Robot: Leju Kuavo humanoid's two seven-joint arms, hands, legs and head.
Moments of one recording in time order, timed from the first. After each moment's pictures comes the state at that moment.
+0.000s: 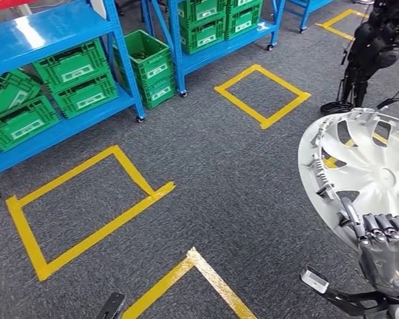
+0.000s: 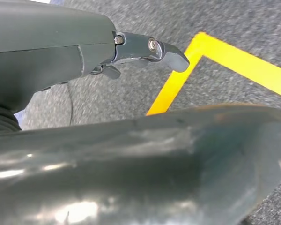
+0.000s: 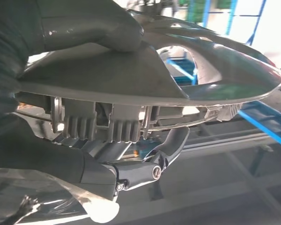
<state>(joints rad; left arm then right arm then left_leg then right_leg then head) -0.16 -0.01 -1.12 -0.16 0.73 0.32 -0.03 0.22 0.00 -0.23 -1.86 1.57 -0.69 -0.52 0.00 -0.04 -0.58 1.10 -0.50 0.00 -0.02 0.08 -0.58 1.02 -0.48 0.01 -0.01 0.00</state>
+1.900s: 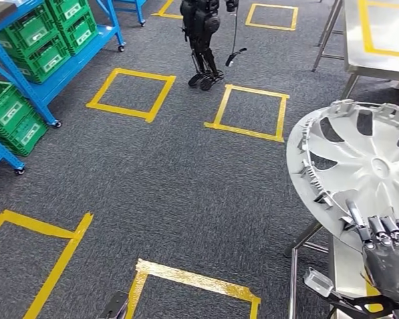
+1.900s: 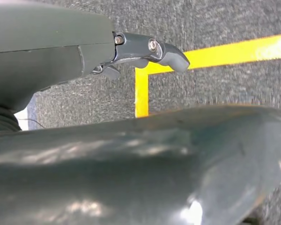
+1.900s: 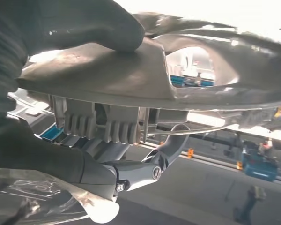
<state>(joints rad) -0.17 -0.01 -1.13 -0.16 0.74 0.32 -0.02 0.23 0.02 -0.27 -1.91 1.57 -0.69 -0.56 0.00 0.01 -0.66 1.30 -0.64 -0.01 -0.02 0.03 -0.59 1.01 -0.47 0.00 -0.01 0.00</state>
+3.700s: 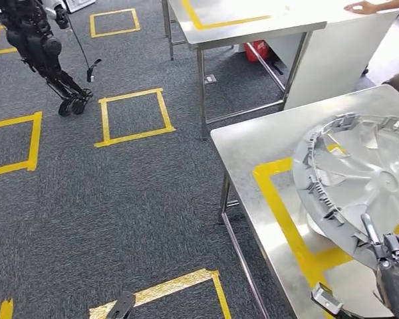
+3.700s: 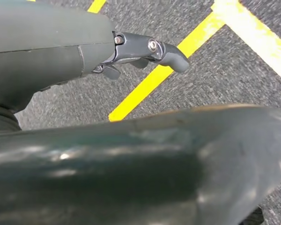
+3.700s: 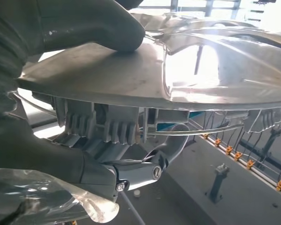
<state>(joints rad) -0.16 -0.05 -1.18 -0.16 0.75 0.35 0.01 0.33 -0.02 -0.25 -1.96 1.57 -0.69 -0.46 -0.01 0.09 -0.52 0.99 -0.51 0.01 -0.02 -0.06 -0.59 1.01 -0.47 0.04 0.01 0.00</state>
